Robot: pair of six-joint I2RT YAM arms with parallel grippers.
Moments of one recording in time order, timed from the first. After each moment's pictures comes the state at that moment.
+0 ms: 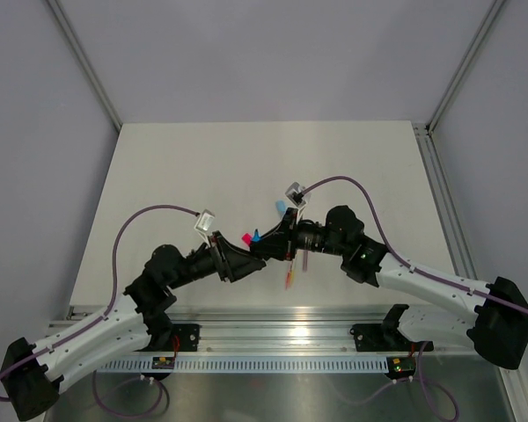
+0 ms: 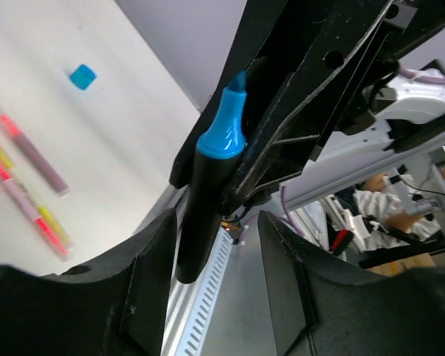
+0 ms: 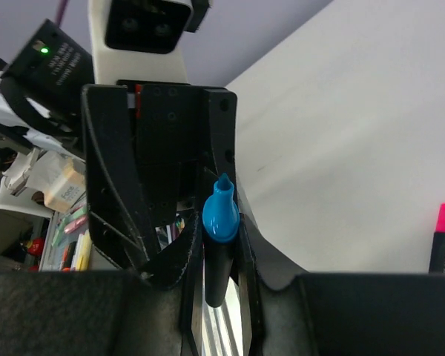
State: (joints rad) left arm -0.83 0.61 0.31 0.33 0.36 -0.90; right arm 0.90 1.14 0.69 0.39 -0.43 0.57
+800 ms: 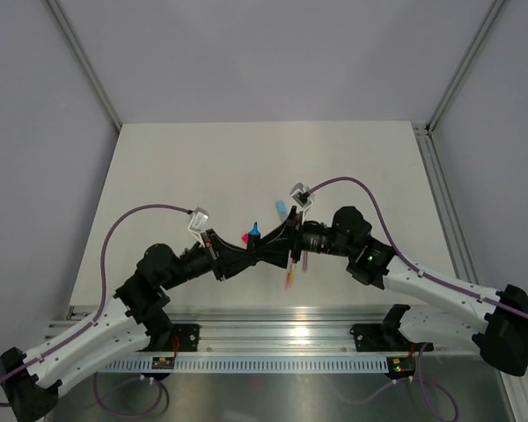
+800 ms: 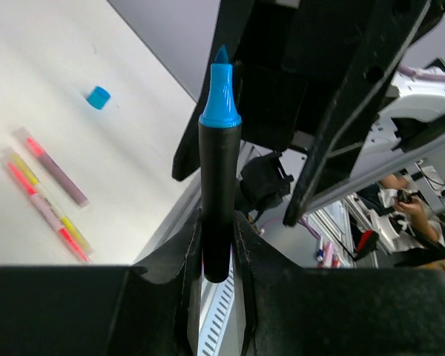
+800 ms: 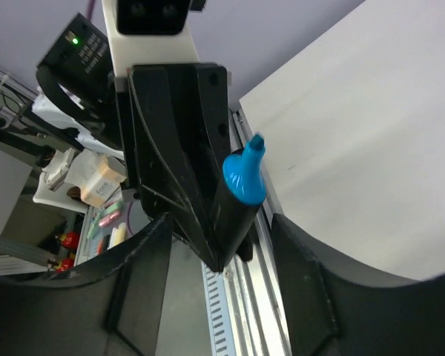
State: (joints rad) left arm -0.83 0.52 0.35 0.21 0.33 -0.82; right arm 0.90 1.08 0.69 0.39 -0.50 0.64
